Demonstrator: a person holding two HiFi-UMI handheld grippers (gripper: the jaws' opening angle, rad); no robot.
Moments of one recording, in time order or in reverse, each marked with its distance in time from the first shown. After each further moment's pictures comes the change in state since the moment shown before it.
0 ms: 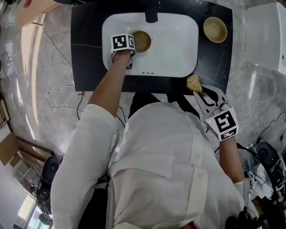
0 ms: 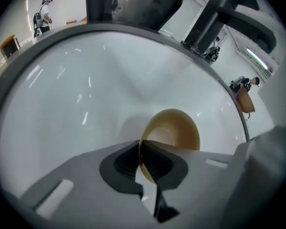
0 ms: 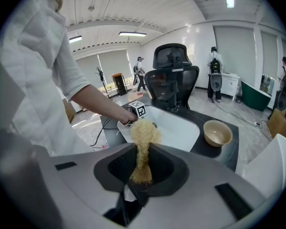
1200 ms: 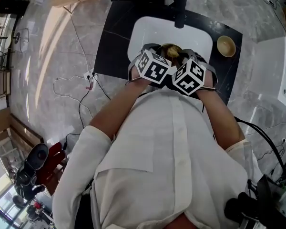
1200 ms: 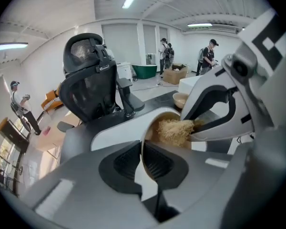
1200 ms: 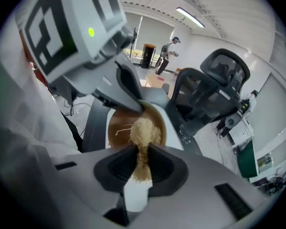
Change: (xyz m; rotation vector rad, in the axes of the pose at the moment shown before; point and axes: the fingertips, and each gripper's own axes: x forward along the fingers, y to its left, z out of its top) left arm -0.231 -0.132 -0.008 0.590 -0.317 0.124; right arm 0.132 0.029 0.099 -0.612 0.271 -0.038
